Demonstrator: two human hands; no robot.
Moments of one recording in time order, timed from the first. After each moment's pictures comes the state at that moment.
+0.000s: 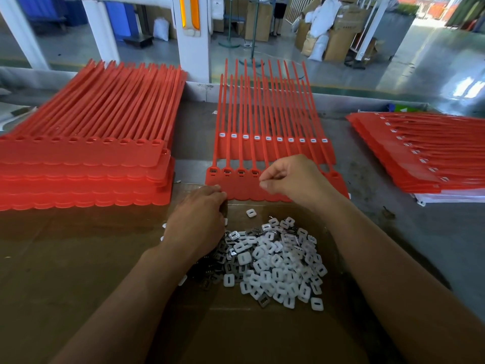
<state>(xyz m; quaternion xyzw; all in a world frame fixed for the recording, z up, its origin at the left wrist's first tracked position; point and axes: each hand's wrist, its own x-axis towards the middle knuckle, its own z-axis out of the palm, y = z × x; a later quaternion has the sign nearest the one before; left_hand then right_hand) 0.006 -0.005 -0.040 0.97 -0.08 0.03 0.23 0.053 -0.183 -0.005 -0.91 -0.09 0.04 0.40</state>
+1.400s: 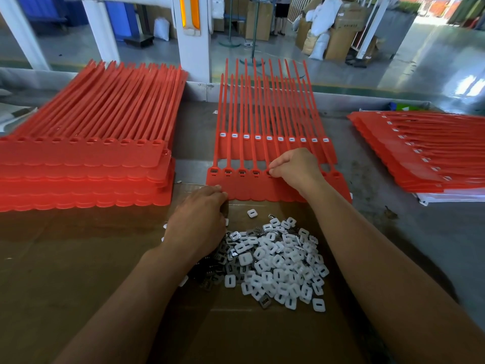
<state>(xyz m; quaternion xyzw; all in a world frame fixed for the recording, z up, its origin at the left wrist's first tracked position) 0.006 -0.005 -0.041 0.97 -0.08 0.03 0.22 0.102 -0.185 -0.029 -0.92 0.05 -0.03 0.39</state>
